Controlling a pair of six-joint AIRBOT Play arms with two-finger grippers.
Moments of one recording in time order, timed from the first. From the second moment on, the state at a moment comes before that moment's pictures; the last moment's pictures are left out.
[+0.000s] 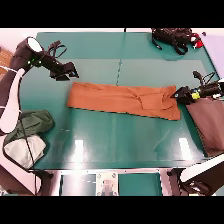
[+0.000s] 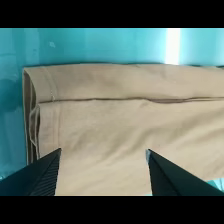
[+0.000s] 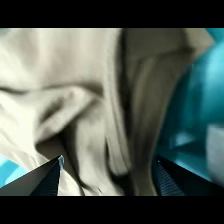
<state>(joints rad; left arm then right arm) -0.03 -1.84 1.84 1.11 -1.33 -1.54 -0.54 -1.90 1.54 -0.92 1.50 1.03</state>
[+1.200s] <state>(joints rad) -0.22 -1.84 1.84 1.08 -1.20 -1.50 -0.43 -1.92 1.53 -0.94 1.46 1.04</state>
